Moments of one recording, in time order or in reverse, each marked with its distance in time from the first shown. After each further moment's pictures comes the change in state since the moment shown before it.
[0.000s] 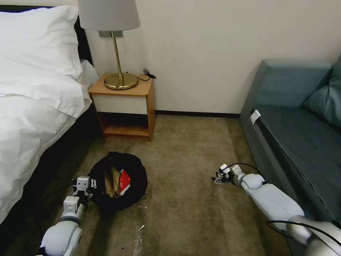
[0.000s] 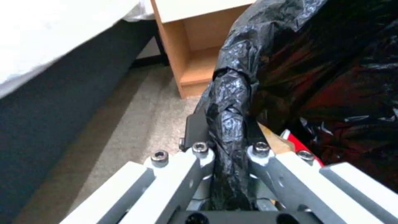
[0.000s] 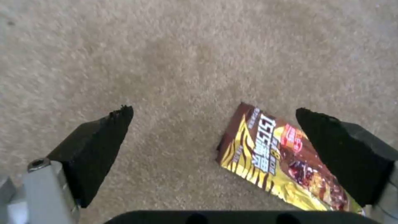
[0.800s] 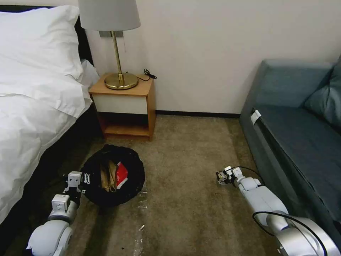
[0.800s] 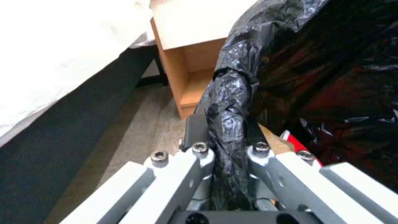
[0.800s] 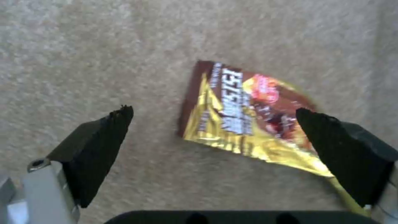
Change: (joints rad) left arm 0.028 0.036 -0.030 -0.075 -0.044 -0.009 0.010; right arm 0.035 0.144 0.315 -0.233 -0.213 0.007 0.111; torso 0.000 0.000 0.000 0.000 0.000
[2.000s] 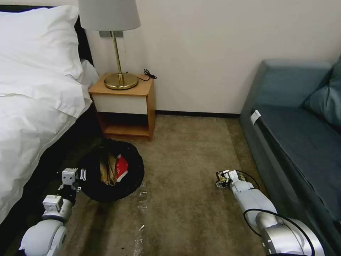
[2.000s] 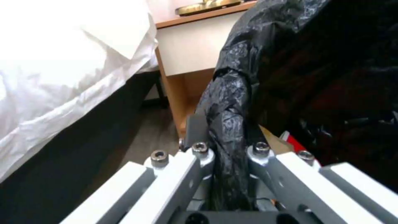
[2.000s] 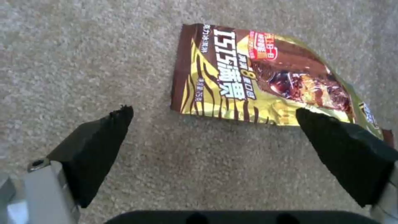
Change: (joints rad) left arm 0.012 0.008 -0.049 0.010 -0.043 -0.116 0.057; right arm 0.004 0.067 0.185 -0.064 -0.095 -0.061 0.103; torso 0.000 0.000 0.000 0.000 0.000
